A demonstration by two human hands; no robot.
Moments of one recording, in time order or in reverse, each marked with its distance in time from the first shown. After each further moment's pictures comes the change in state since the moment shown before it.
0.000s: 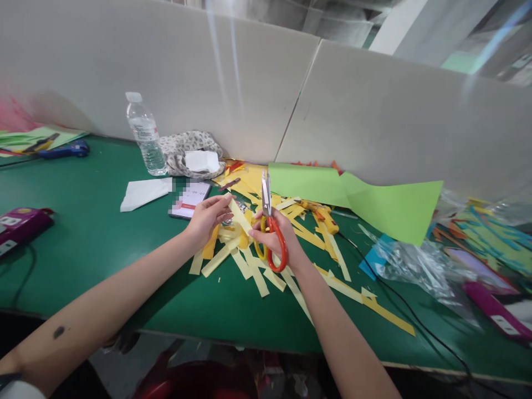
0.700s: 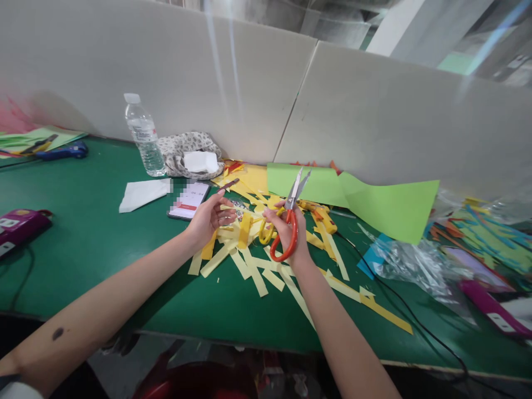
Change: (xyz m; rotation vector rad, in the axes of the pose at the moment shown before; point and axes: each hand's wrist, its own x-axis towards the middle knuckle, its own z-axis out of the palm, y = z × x) left_hand -0.002 0.006 0.002 -0.064 -0.096 -0.107; right_hand 0.009 0.009 -0.008 0.106 0.366 -0.001
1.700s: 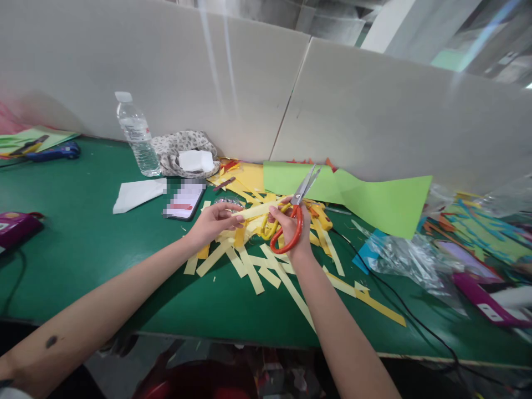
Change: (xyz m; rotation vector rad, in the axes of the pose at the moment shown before) left_hand -0.007 -0.011 0.003 0.557 -0.178 0.073; right_hand 0.007 0.005 -0.006 0.266 0.130 0.018
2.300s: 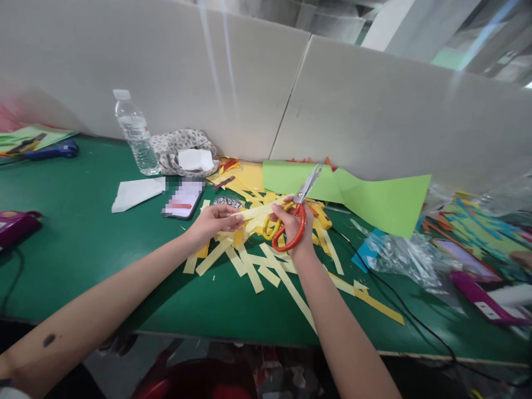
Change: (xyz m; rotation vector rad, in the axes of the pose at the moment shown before) left_hand 0.002 -0.002 -0.001 -0.113 -0.014 -0.118; right_hand 0.003 -0.001 -0.005 -0.007 0.032 0.005
